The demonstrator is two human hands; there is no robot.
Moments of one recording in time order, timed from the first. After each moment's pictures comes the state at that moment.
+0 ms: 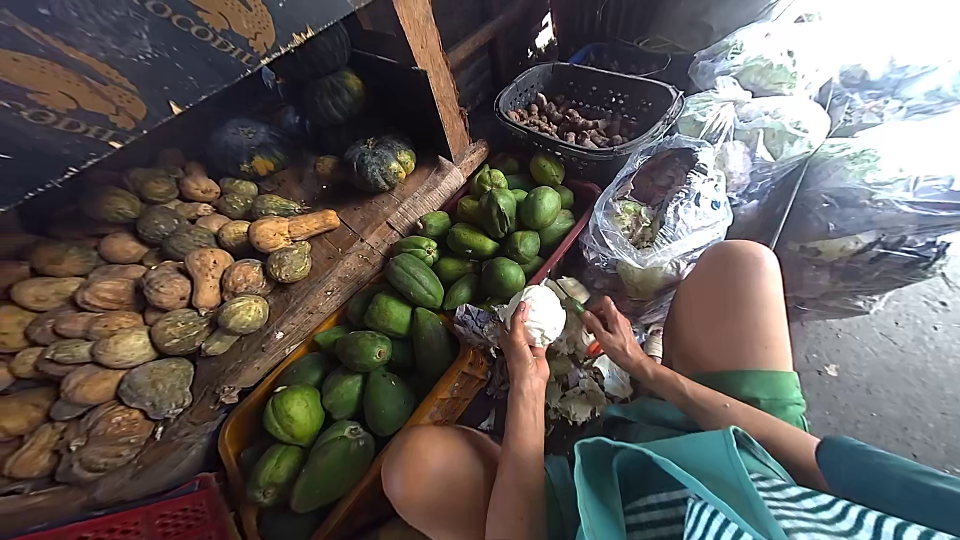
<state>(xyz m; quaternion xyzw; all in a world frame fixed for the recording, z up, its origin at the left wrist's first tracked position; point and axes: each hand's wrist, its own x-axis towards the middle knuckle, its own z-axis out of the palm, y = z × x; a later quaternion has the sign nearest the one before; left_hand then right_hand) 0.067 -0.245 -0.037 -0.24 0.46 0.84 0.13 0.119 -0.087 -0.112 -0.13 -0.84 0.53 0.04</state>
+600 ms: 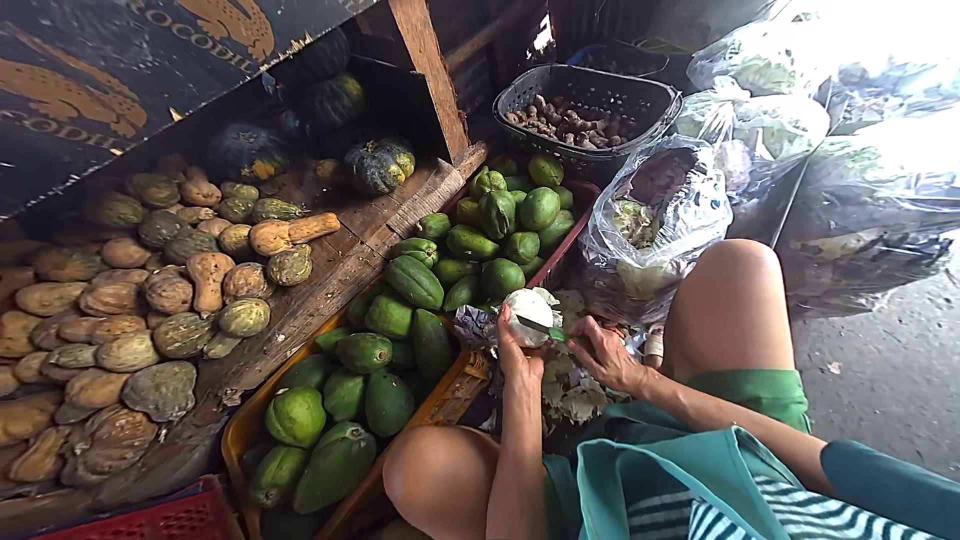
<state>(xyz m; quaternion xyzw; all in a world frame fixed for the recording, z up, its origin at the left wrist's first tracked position) 0.062 -0.251 -0.036 -0.28 0.45 0.83 0.16 0.136 -0.111 -0.094 0.09 -0.88 0.43 0.18</state>
